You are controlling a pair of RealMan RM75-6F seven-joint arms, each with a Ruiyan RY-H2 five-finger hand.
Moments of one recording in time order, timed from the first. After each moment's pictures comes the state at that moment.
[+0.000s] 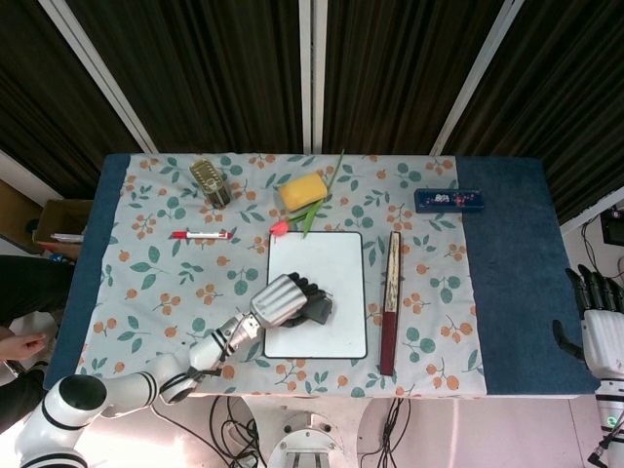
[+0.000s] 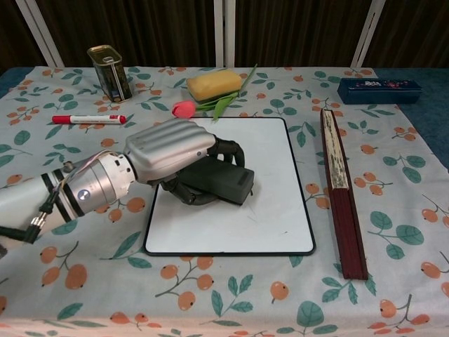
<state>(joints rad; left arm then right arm) -0.81 -1.94 -0.01 -0.92 1.68 1.11 -0.07 0.05 -1.14 0.09 -1.55 -1.42 1.46 -0.01</state>
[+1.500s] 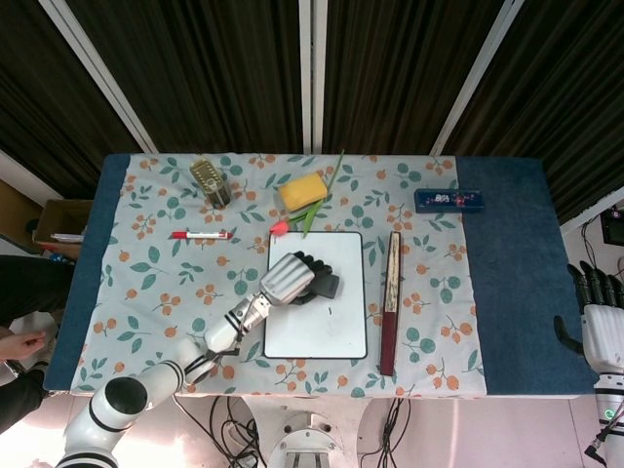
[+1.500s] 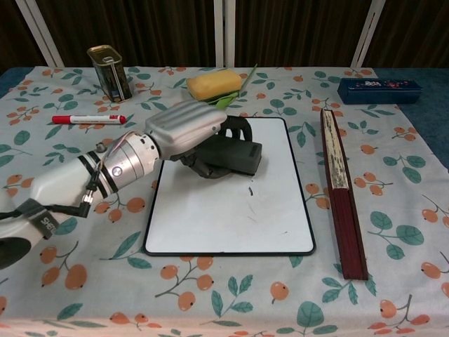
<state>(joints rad) -0.90 -2.12 -0.03 -0.55 1.65 1.15 -0.28 0.06 -1.13 0.10 -1.57 -1.37 1.43 -0.06</state>
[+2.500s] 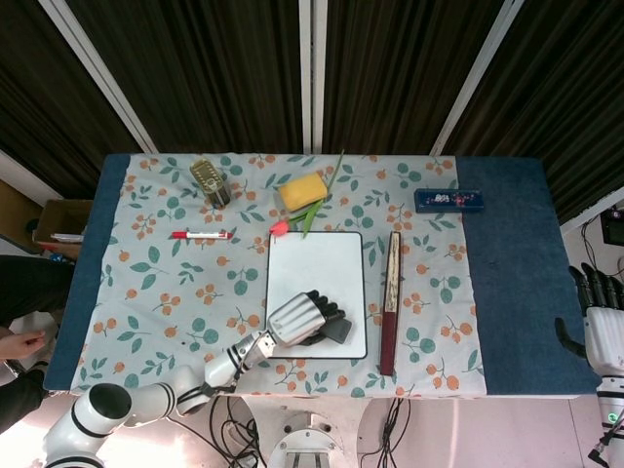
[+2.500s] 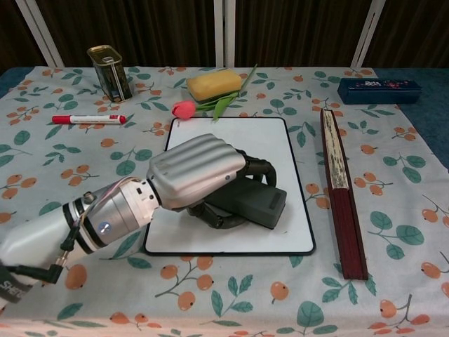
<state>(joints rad) -0.81 -2.08 0.06 -0.81 1.73 1.25 -0.08 0.06 -1.12 0.10 -1.57 -1.38 1.44 -0.03</state>
